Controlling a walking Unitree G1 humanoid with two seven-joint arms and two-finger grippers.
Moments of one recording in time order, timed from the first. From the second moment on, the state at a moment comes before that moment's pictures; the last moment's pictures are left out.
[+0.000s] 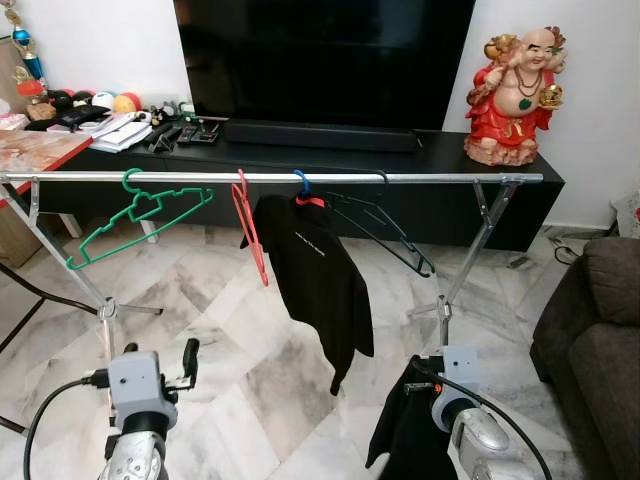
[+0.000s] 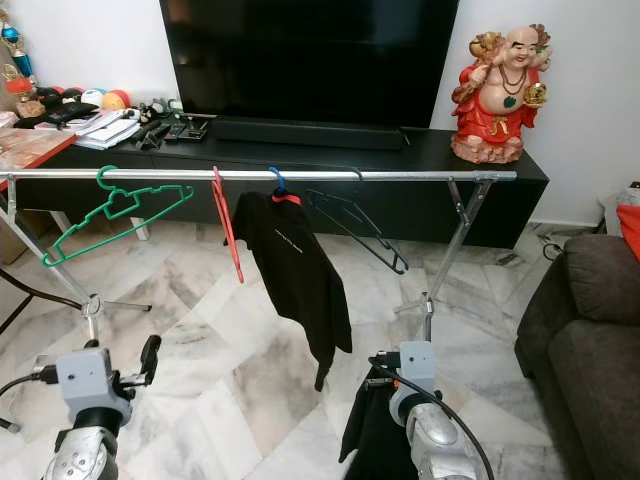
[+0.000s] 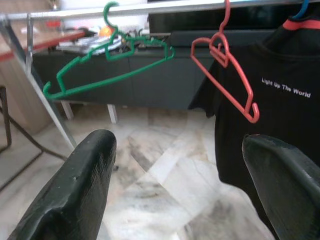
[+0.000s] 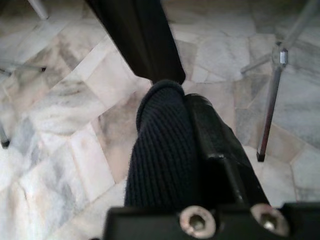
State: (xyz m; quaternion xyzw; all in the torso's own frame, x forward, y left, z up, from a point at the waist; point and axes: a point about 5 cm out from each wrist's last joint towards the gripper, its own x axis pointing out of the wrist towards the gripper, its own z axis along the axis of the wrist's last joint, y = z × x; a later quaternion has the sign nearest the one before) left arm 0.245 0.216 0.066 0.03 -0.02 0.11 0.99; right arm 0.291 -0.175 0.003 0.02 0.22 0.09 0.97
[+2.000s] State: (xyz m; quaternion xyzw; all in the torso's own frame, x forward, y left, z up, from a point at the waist) left arm 0.272 0.172 0.100 0.04 -0.02 -0.10 0.99; right arm 0.281 -0.163 -0.007 0.06 0.23 0.11 0.97
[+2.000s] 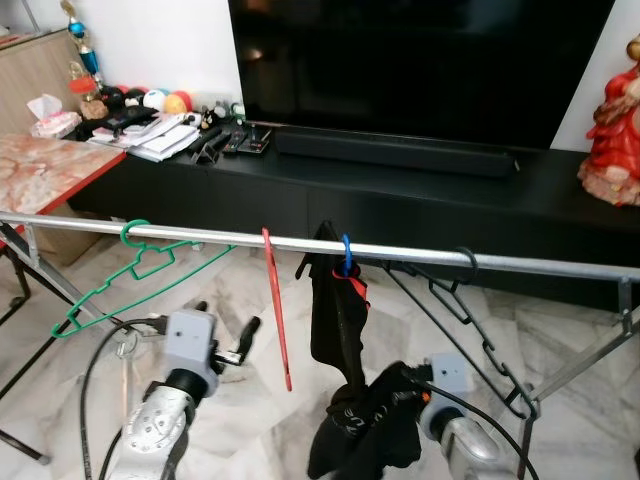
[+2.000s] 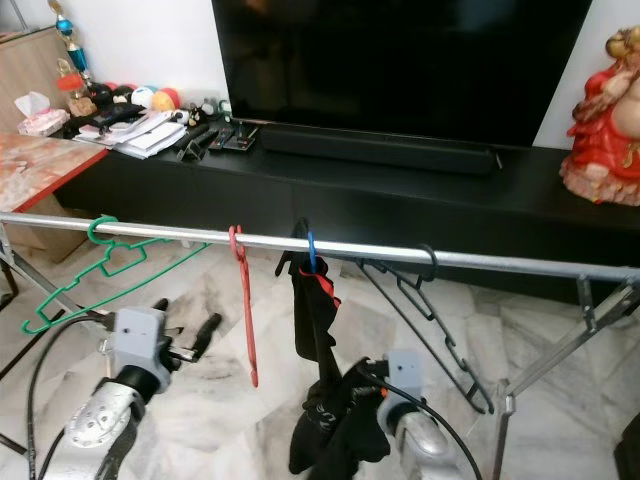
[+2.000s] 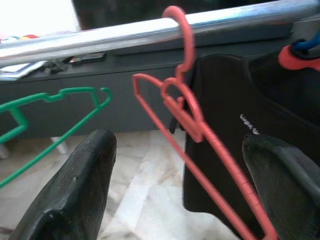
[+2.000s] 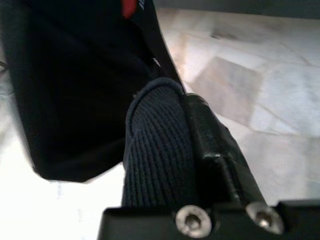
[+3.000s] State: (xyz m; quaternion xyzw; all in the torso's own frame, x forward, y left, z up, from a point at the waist) left arm 0.290 0.171 0.106 0.00 0.00 -0.07 1.00; right arm 0.279 -0.160 -0.011 0.06 0.23 0.11 0.97
